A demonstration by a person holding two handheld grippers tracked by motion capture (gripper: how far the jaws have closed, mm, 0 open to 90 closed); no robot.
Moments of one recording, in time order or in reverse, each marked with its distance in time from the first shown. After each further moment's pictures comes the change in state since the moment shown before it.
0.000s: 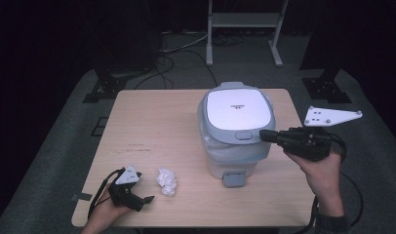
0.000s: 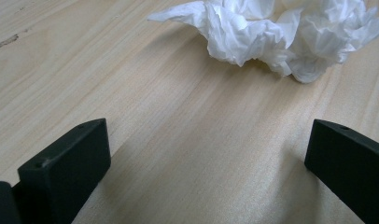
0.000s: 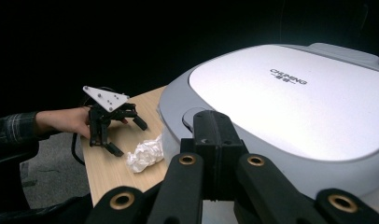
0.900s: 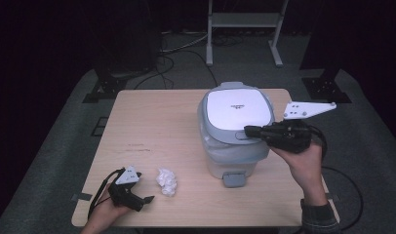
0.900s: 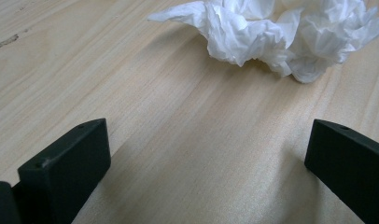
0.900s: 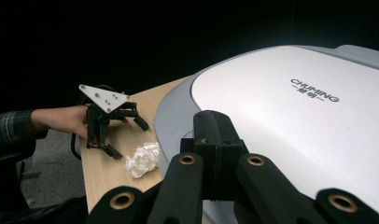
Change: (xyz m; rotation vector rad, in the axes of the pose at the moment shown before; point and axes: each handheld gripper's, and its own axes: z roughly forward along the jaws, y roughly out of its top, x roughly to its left) left arm 0.000 0.000 0.000 0.002 -0.001 0.001; right arm -0.004 0.010 0.036 0.040 0.027 -0.014
